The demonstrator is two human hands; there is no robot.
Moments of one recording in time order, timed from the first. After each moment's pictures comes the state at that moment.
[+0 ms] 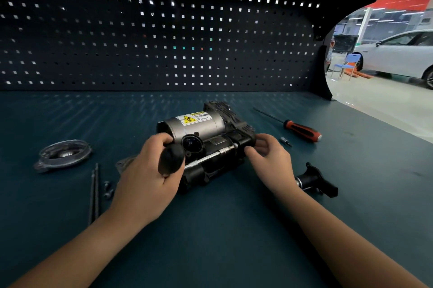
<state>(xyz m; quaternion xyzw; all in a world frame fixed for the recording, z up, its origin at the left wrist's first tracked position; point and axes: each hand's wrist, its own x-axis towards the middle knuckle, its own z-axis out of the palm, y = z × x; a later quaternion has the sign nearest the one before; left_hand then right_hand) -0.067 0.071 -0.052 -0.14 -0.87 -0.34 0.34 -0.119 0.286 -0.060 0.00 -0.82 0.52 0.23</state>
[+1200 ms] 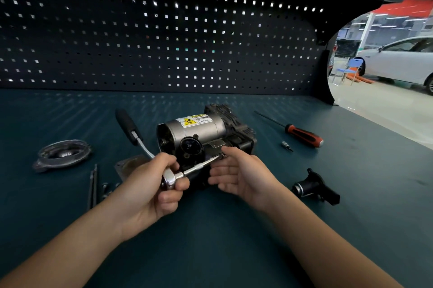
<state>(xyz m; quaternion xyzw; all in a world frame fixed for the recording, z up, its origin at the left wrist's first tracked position) -0.055 0.080 -0.020 0.06 -0.58 -0.80 -0.13 -0.098 0.245 -0.035 -0.04 -0.64 0.75 -0.15</state>
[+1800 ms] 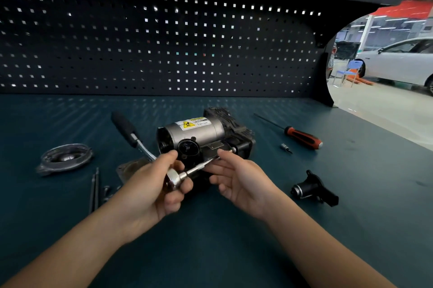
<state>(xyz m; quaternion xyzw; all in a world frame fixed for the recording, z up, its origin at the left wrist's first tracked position) -0.051 0.085 -0.021 0.06 -0.59 -0.80 -0.09 -0.086 0.238 -0.030 -0.05 -0.55 0.82 -0.17</state>
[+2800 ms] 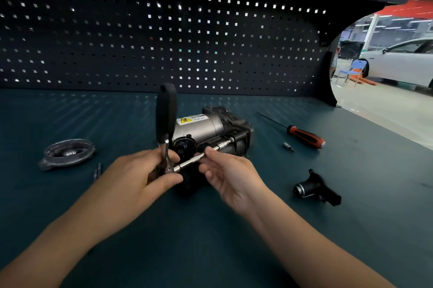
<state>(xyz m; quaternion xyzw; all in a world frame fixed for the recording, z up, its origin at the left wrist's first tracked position) -0.038 0.042 -0.015 -0.18 -0.92 -0.31 0.17 -0.081 0.214 -0.024 -0.06 -0.51 0.85 -0.12</state>
